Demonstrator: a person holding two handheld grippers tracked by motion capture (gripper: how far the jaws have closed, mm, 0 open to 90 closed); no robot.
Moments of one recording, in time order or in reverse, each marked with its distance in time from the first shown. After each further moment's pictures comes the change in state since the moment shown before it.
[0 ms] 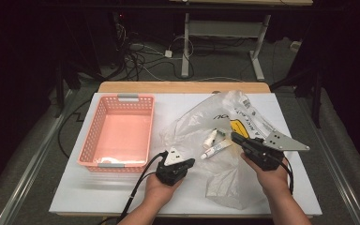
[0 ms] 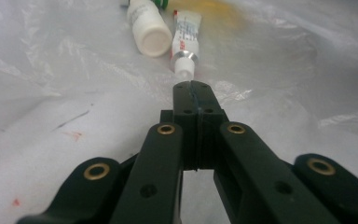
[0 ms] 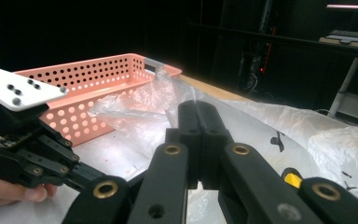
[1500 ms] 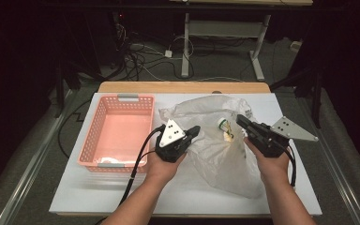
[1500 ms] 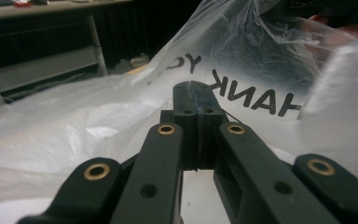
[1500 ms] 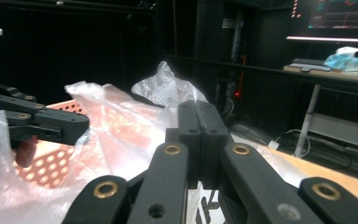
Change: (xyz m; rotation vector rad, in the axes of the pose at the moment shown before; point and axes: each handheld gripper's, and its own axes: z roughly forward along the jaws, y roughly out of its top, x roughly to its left) left arm -0.004 0.091 -0.039 -0.279 0.081 0.143; right arm -0.014 0.032 0.004 -0.117 -0.107 0.030
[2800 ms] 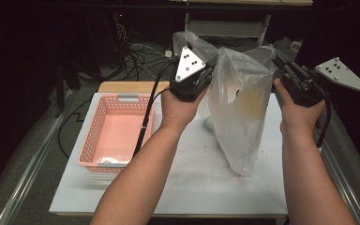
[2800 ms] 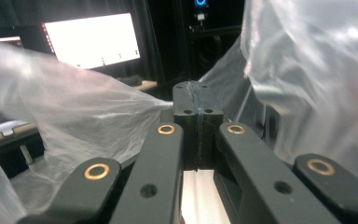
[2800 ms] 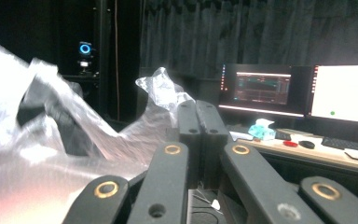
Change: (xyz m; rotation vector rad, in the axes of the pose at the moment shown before) left arm 0.022 0.162 0.018 -0.224 0.075 0.112; right arm -0.055 0.124 0.001 -0.232 -0.225 -0.045
